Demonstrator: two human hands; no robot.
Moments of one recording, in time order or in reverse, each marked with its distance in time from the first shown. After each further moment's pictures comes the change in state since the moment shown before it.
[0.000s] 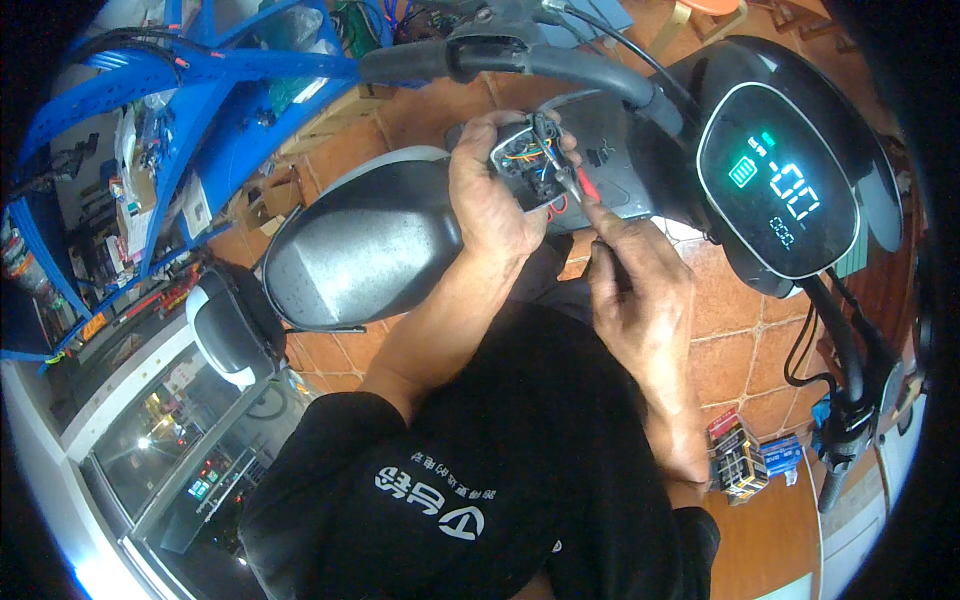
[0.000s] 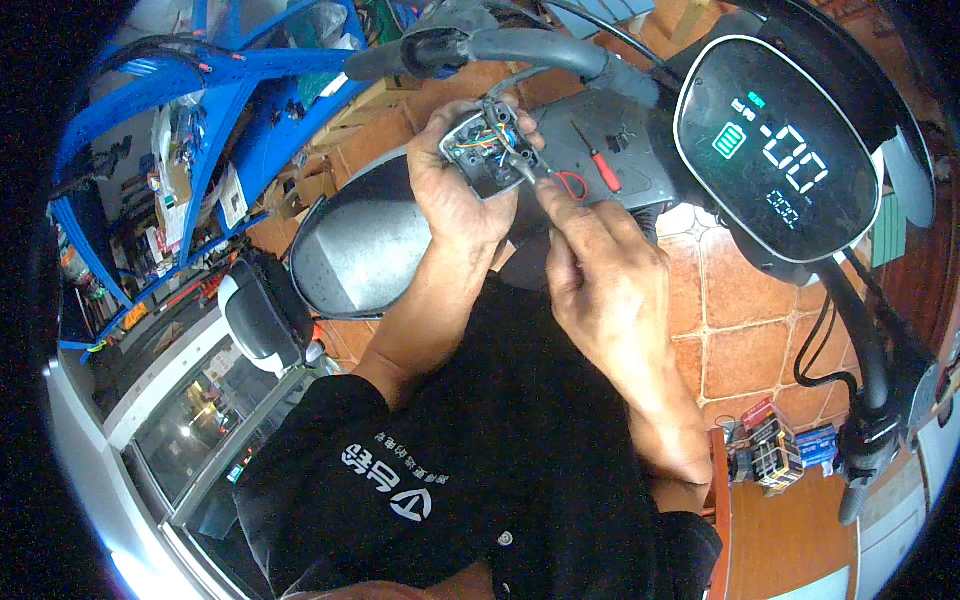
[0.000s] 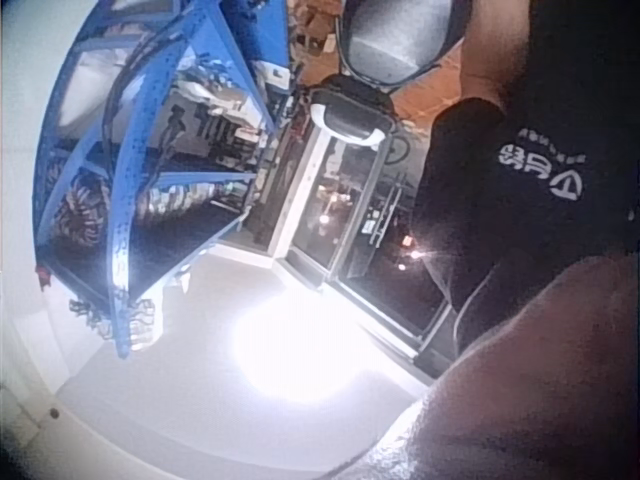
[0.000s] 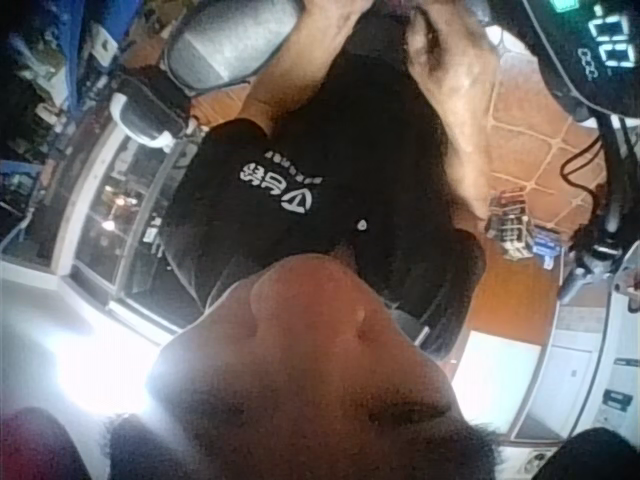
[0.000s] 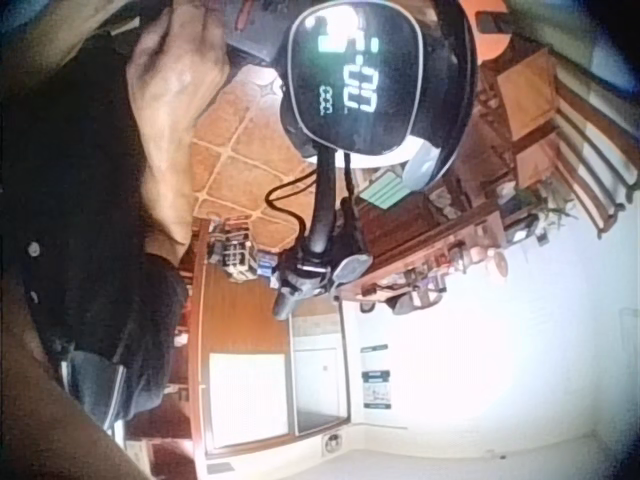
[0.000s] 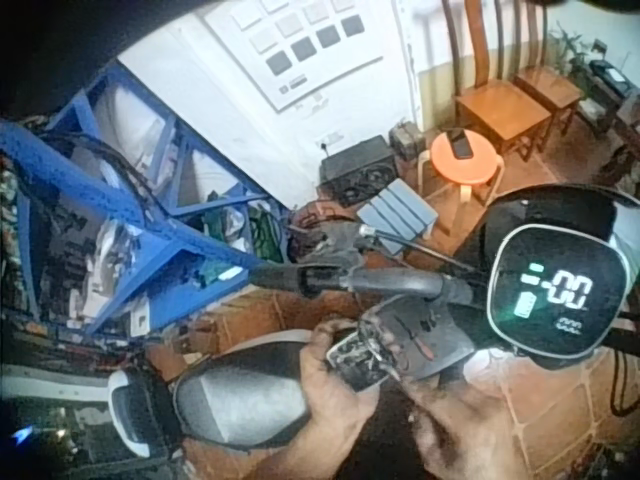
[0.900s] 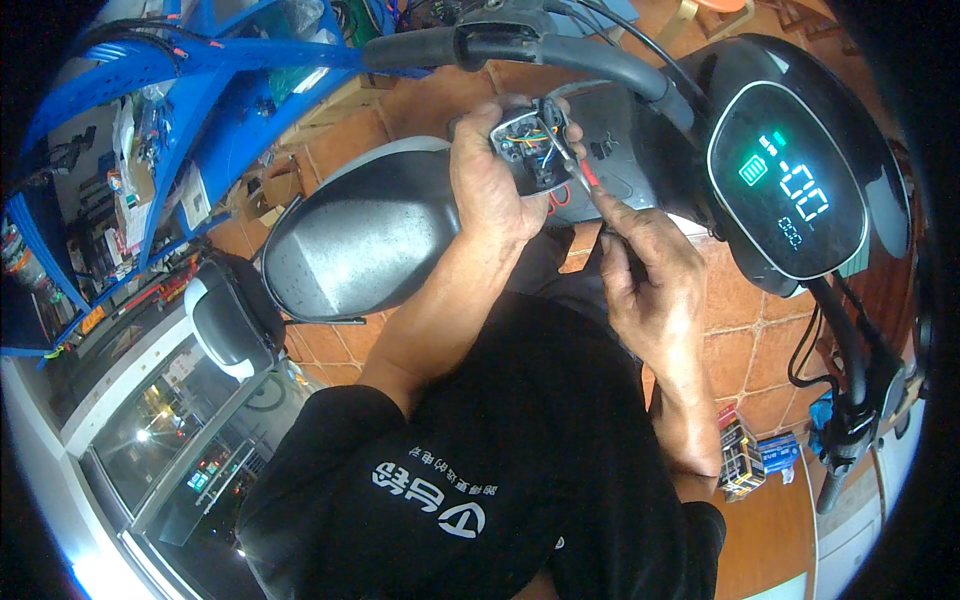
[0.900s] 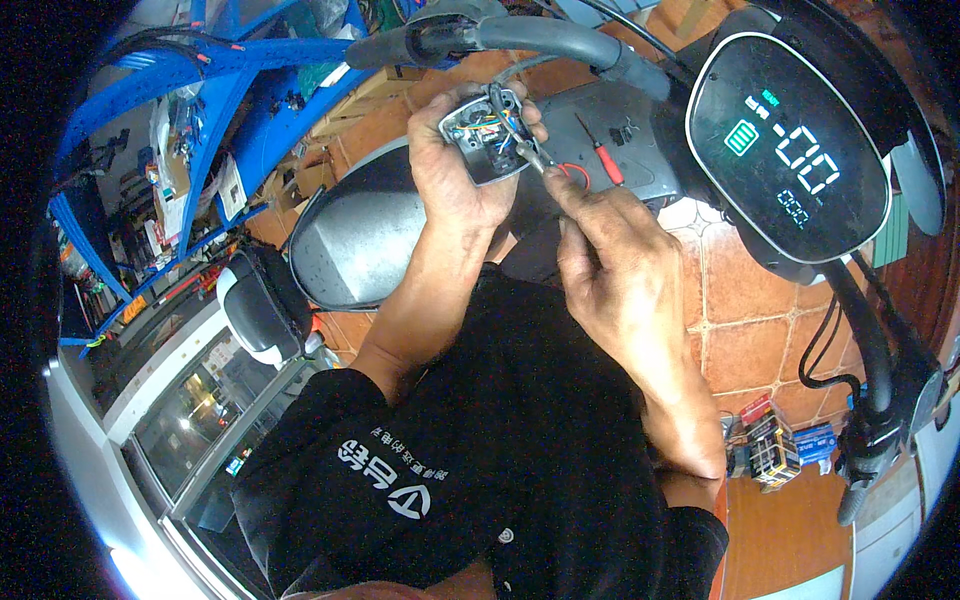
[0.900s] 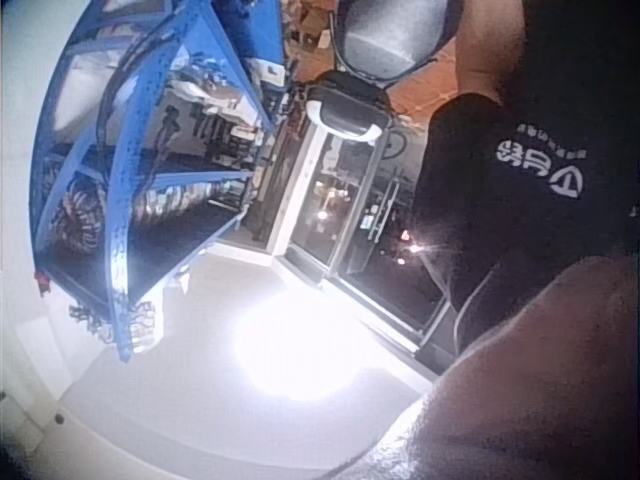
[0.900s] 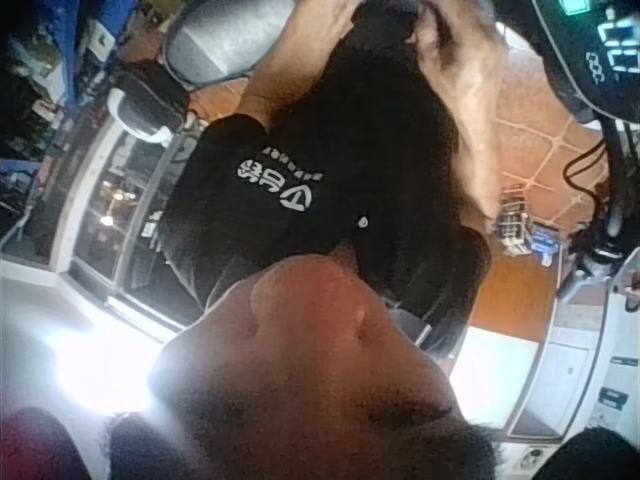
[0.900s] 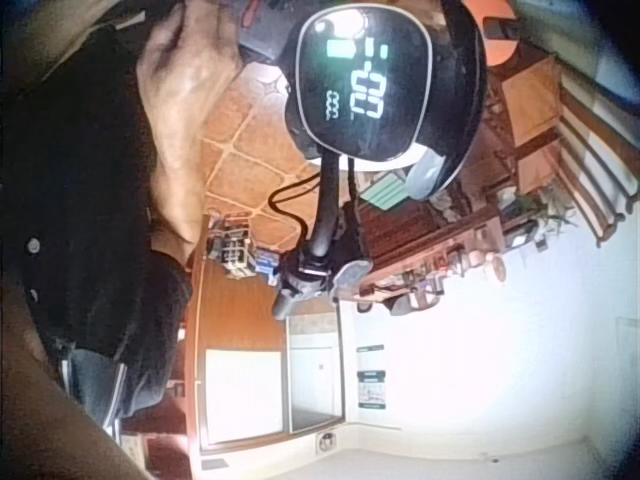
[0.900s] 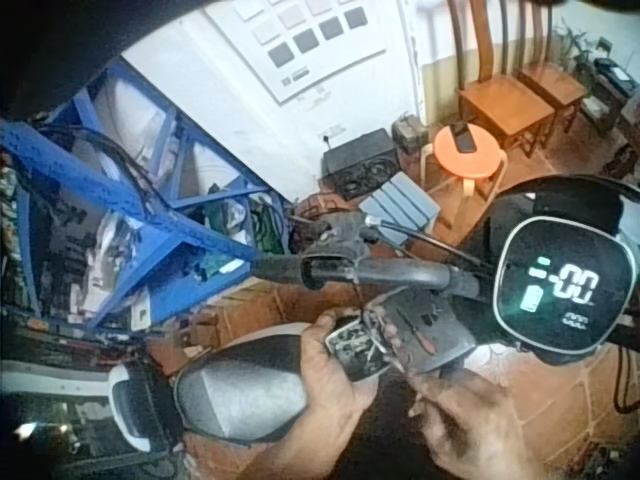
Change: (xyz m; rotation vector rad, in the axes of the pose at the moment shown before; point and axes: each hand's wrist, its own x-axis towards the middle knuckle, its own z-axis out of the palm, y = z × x) left_hand 0.006 0.007 0.004 0.020 0.064 -0.089; right_hand 0.002 0.008 -0.005 0.055 -0.084 0.016
